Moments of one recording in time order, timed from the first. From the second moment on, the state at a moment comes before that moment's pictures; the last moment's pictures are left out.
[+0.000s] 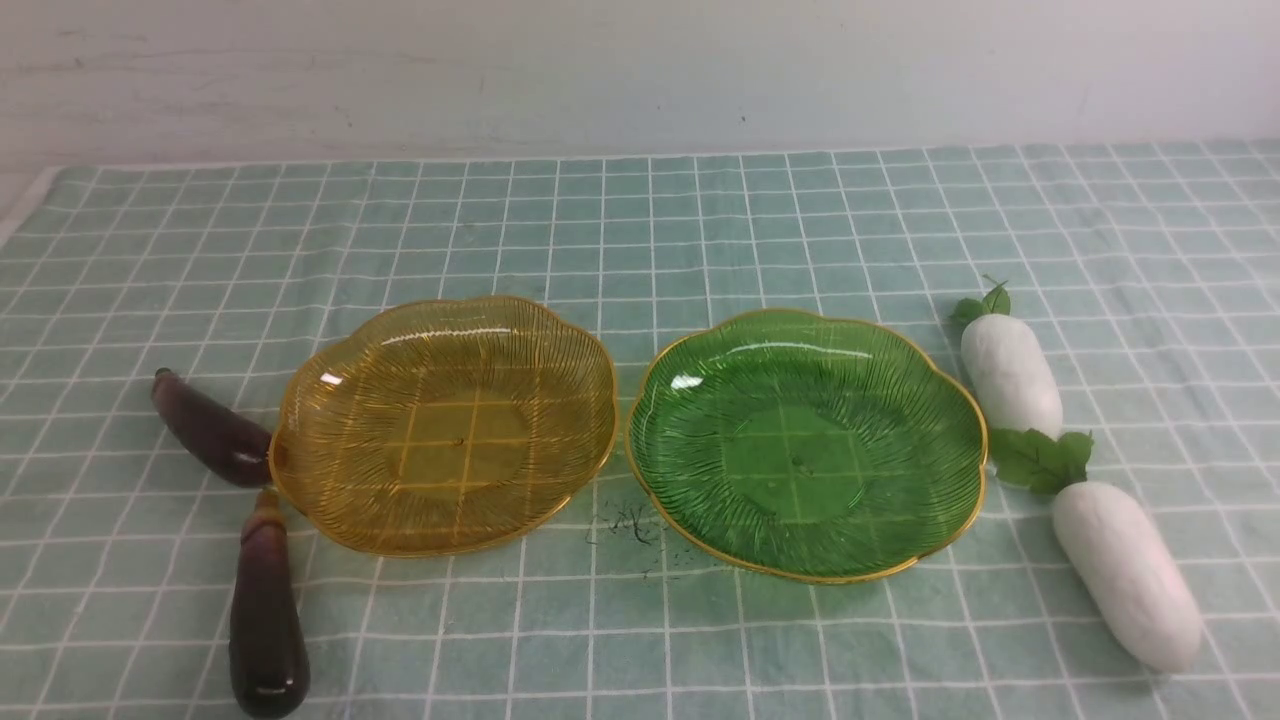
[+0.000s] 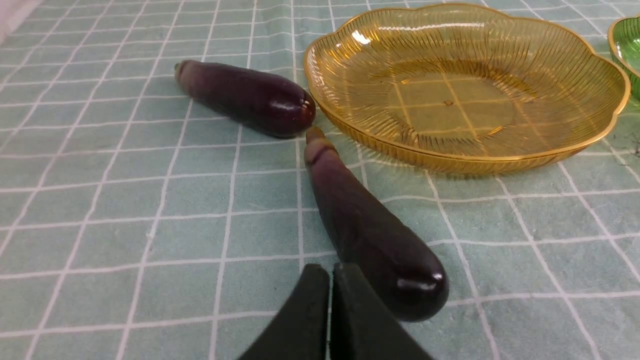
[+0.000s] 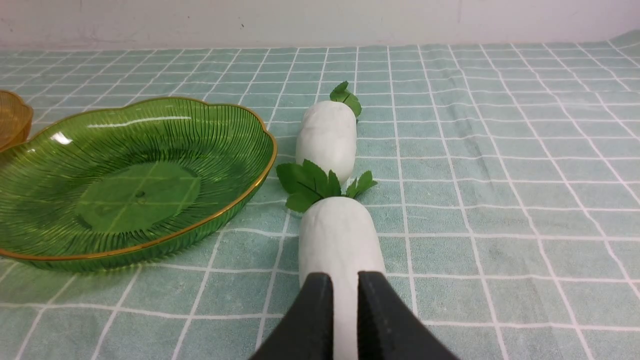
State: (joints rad) right arm 0.02 -0.01 0.02 0.15 0.37 -0.12; left arm -0.08 -0.01 0.02 0.11 0.39 -0.09
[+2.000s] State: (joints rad) right arm 0.02 0.43 -0.42 0.60 0.56 -0.36; left arm -0.08 0.47 -0.36 -0.77 0.66 0.07
